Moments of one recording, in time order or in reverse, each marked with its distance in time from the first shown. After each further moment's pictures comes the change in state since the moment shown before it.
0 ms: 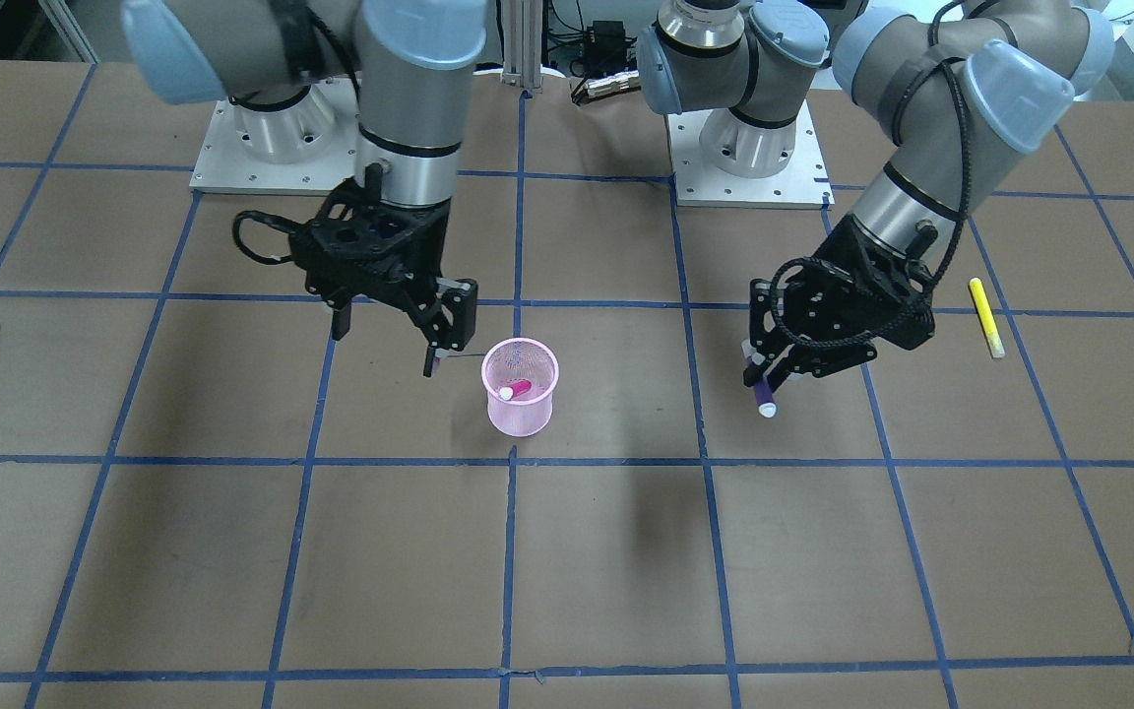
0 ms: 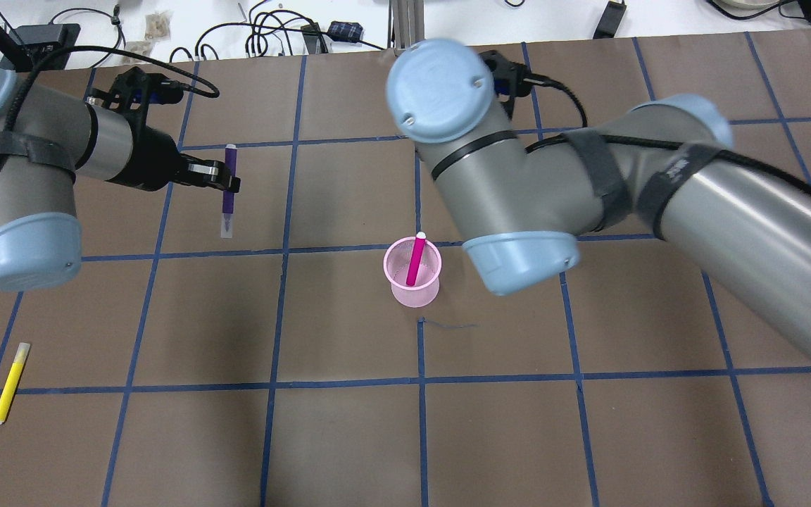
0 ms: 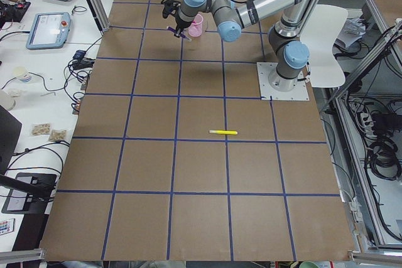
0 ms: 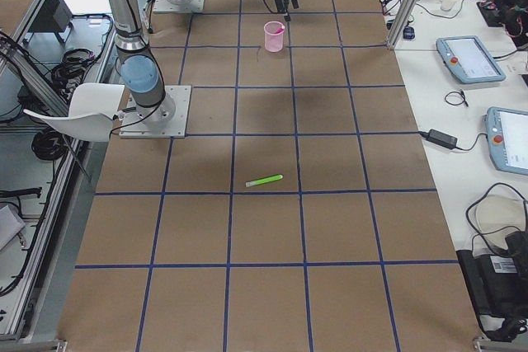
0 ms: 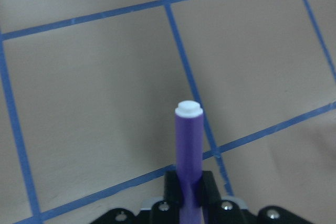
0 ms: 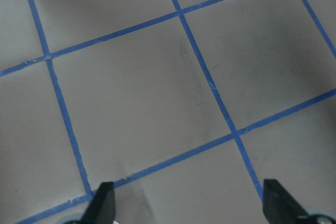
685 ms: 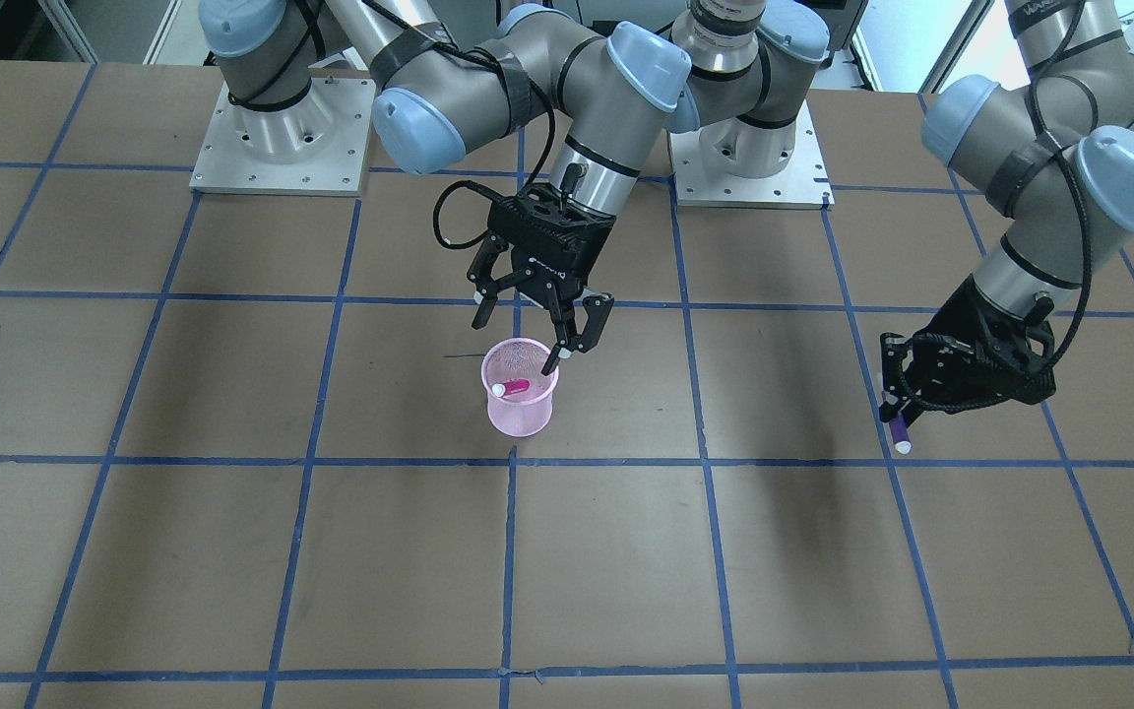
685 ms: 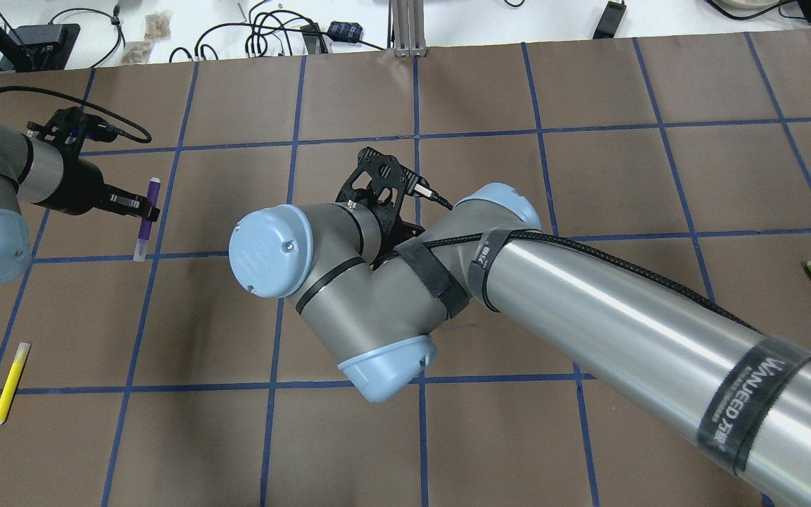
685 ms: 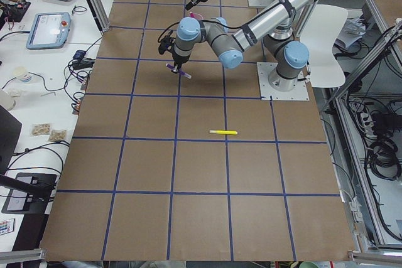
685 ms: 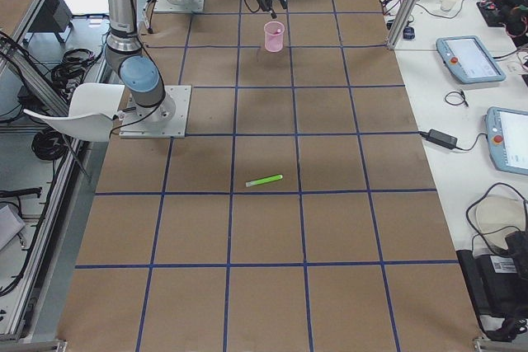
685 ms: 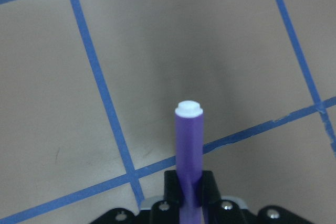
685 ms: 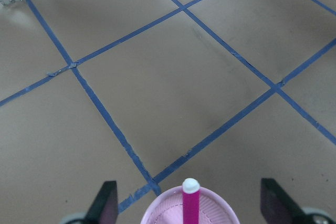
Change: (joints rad) left arm 0.256 -0.104 -0.006 -0.002 0.154 0.305; right arm 0.378 0.217 0.003 -0.164 -0.388 0.589
